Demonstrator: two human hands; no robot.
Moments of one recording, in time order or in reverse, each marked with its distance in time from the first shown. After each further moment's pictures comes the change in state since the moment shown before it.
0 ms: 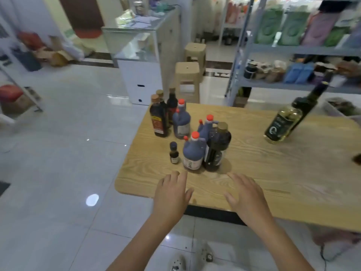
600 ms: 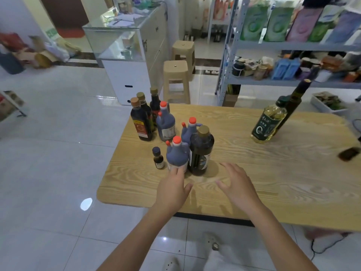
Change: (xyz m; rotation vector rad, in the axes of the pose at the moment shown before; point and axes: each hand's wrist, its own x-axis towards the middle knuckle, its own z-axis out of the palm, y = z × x) left_hand 0.063 0.041 0.020 -0.223 -0.148 -0.039; right_hand 0.056 0.036 -0.016 0.207 -0.018 0.059
